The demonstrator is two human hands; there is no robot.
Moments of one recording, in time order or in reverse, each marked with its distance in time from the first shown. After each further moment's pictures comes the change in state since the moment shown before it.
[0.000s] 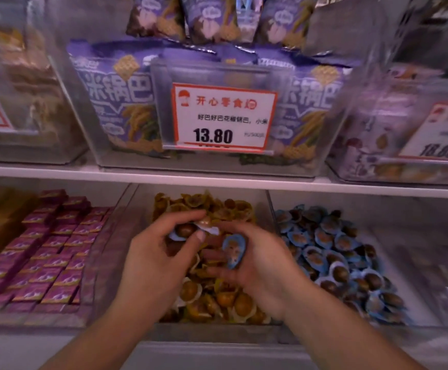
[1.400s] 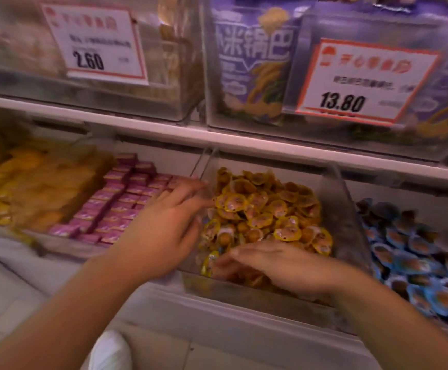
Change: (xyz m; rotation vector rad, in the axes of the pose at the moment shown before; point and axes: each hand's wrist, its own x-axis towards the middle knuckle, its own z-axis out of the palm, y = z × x) left_hand 0.004 -0.031 -0.109 0.747 -0.417 0.184; right_hand 0.012 0.034 0.033 -1.159 -0.492 0.043
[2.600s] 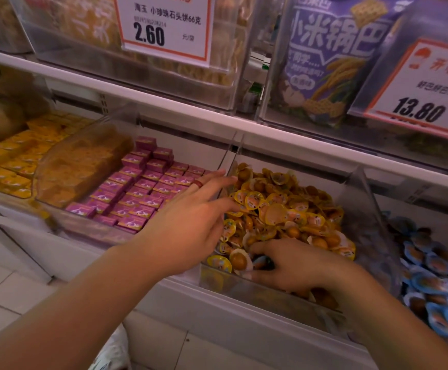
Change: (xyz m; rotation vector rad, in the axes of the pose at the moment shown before) left_hand -0.006 -0.007 0.007 -0.055 0.042 0.023; right_hand 0.042 0.027 -0.012 -0.795 -0.045 0.053
